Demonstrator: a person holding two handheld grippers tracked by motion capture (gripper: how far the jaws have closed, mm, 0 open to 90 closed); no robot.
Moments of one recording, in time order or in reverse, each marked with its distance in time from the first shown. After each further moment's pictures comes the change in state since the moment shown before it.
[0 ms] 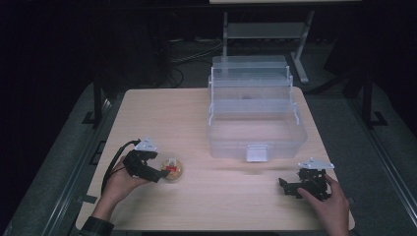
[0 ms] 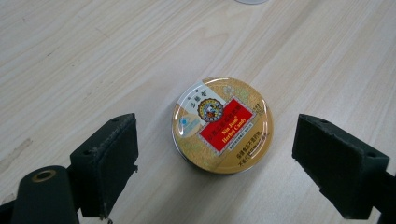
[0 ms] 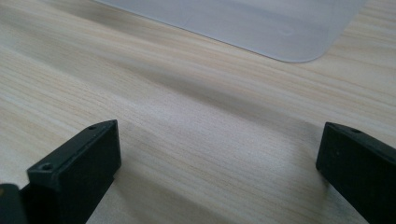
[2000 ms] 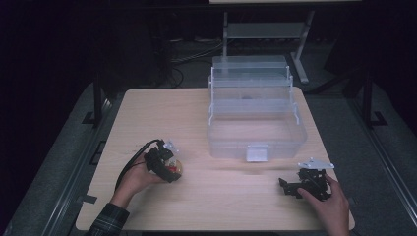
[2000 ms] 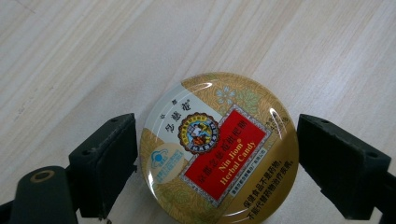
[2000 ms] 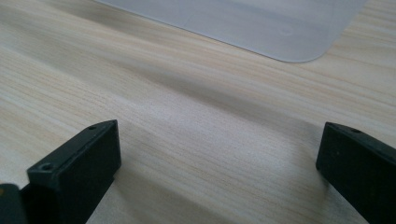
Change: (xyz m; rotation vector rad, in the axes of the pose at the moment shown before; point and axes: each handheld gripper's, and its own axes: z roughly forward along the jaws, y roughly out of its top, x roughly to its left) left arm -0.007 0.024 0.056 0.254 -0.025 0.094; right arm 0.000 0.000 0.000 0.000 0.000 0.000
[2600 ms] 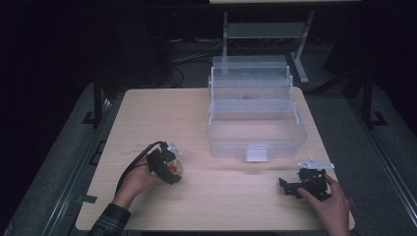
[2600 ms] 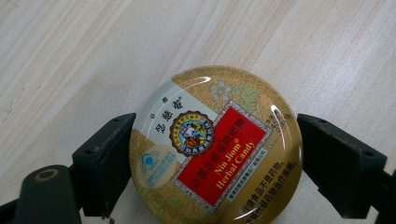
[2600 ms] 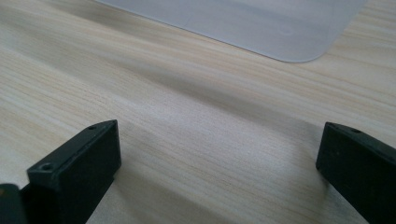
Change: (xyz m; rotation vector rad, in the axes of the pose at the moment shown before) left arm -0.004 0.001 0.006 0.040 0.015 0.026; right arm 0.000 0.000 0.000 0.000 0.000 0.000
